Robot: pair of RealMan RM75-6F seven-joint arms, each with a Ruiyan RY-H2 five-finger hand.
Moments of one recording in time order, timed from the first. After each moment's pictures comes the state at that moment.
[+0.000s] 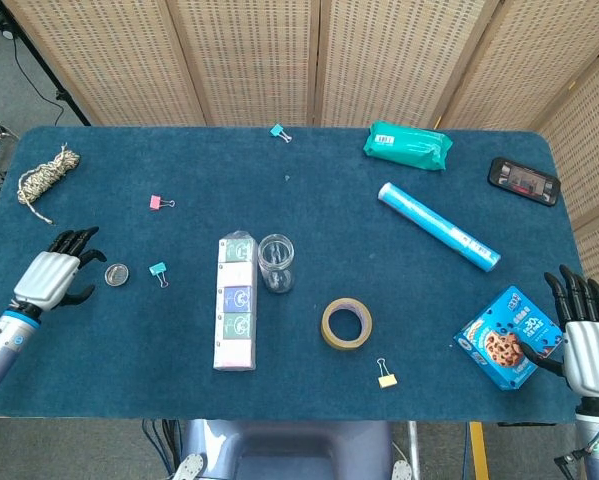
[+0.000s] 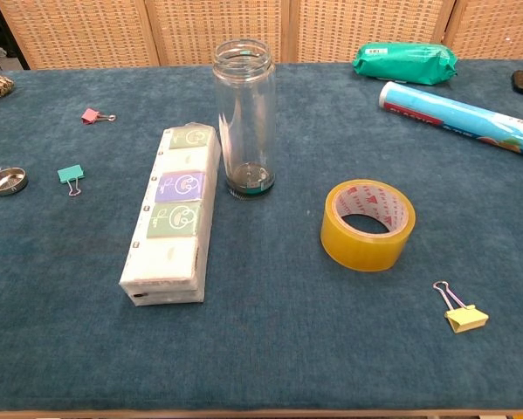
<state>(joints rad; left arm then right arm) -0.48 -1.32 -0.04 -1.02 1.56 1.02 -0.36 0.12 -1.17 0.06 -1.56 -1.46 1.61 0.00</state>
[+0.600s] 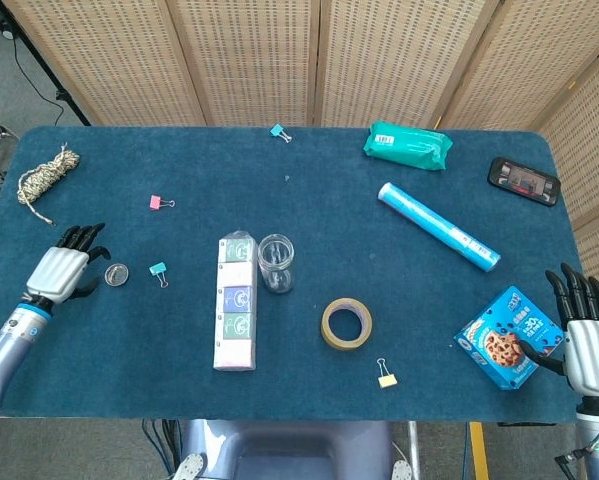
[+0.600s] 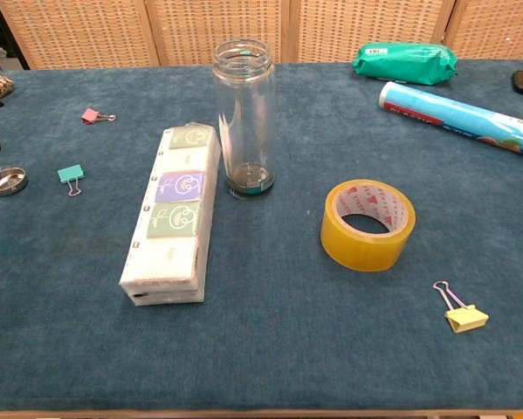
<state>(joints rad) -0.52 -1.50 -0.01 -0.73 1.58 1.03 -0.42 0.10 -1.17 0.09 -1.57 -1.48 1.60 0.01</state>
